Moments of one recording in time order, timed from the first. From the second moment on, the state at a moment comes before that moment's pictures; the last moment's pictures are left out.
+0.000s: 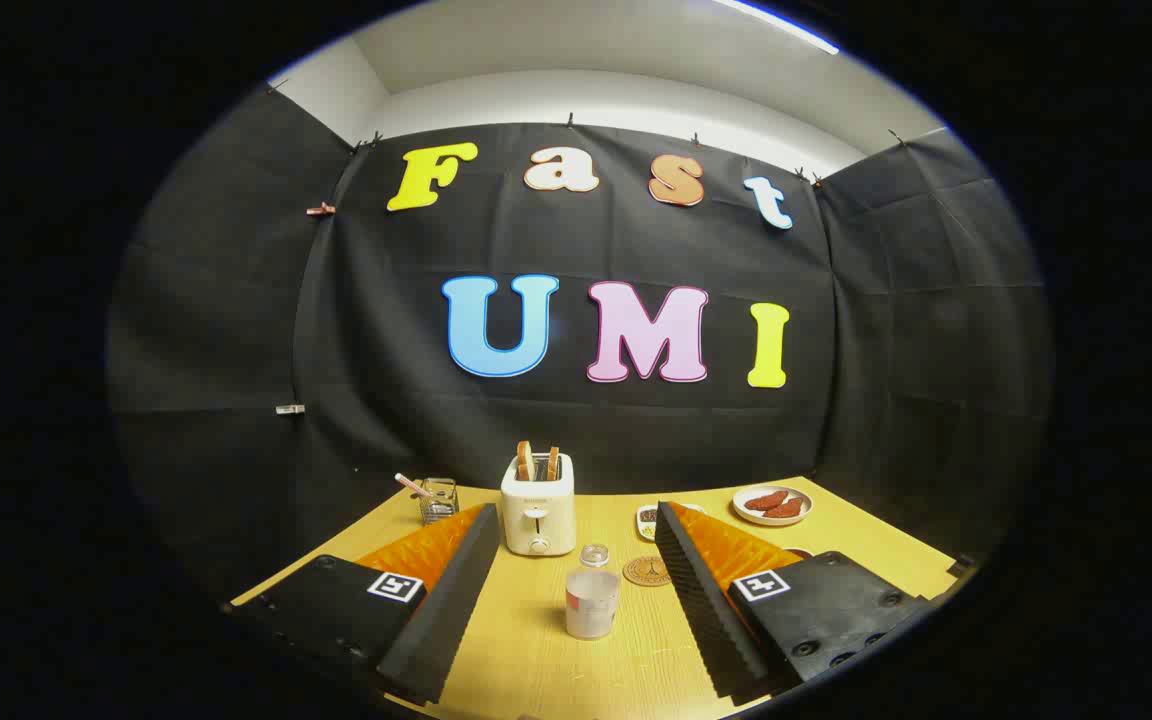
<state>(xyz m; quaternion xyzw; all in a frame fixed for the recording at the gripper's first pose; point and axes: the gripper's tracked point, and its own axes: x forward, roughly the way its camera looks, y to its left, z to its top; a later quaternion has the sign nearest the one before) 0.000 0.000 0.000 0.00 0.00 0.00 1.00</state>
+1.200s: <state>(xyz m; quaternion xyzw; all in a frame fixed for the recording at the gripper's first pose) 0.009 0.006 -0.021 0.01 0.02 0.00 1.00</state>
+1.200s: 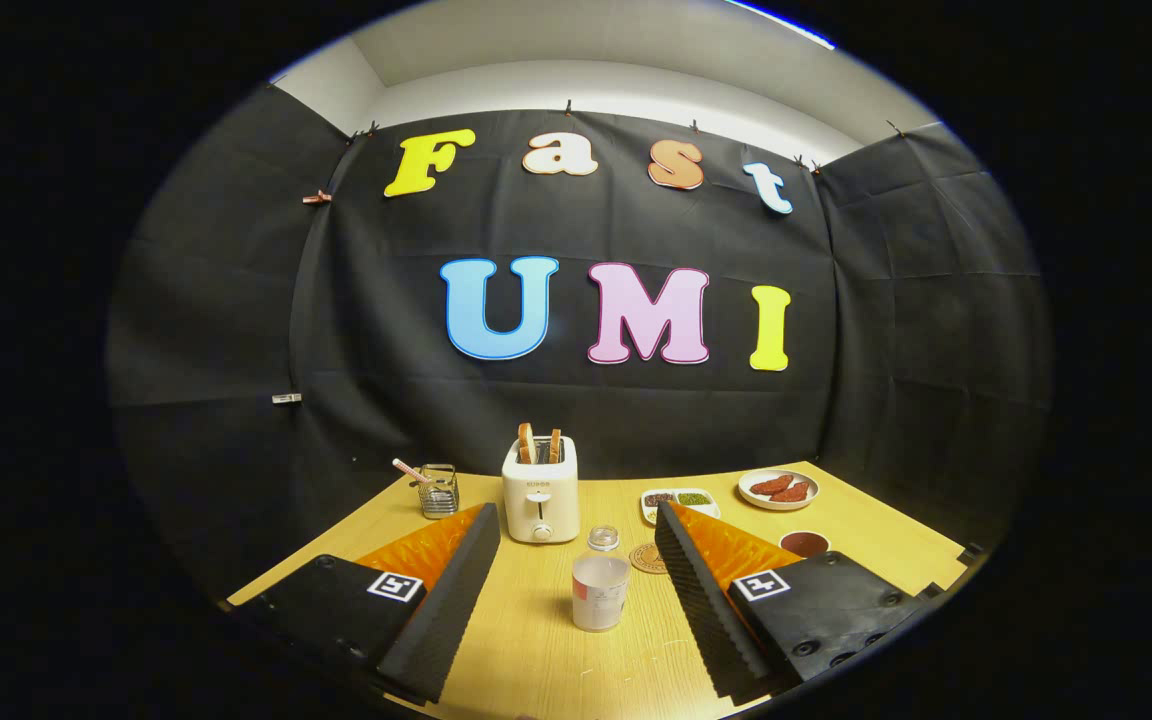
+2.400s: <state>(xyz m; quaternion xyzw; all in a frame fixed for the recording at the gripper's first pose) 0.089 -0.007 -0.144 0.00 0.07 -0.05 1.00</state>
